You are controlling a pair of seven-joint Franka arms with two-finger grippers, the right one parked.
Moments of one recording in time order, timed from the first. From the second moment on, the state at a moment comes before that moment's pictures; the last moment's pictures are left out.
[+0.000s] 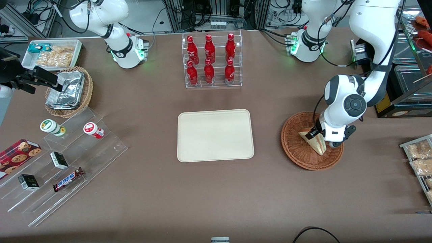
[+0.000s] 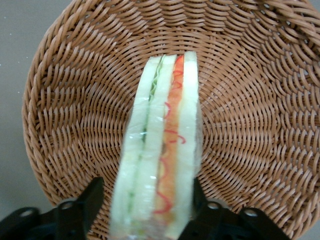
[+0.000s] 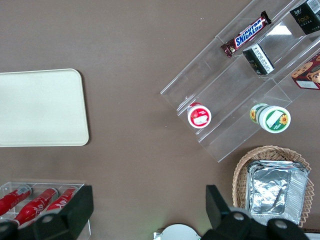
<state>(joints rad) -0.11 0.26 -0.04 -2.21 0.02 2.37 -0.84</state>
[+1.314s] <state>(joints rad) -0.27 0.26 -0.05 -1.94 0.02 1.94 -0.84</state>
